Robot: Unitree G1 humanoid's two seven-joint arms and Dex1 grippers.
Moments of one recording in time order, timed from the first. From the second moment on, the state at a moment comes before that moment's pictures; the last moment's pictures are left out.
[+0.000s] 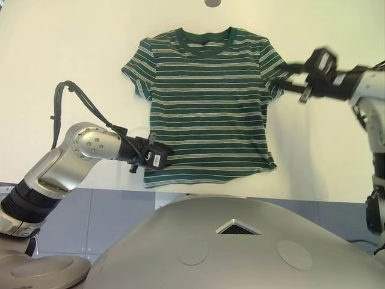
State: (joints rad) left arm 0.10 1.01 -0.41 -0.53 -0.06 0.17 -1.16; right arm -0.25 -0.79 0.05 0.02 0.21 0.30 0.93
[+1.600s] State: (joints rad) left arm -0.24 0.35 -0.18 0.05 -0.14 0.48 -0.49; right arm -0.12 -0.34 -0.20 0.14 0.35 0.55 0.36
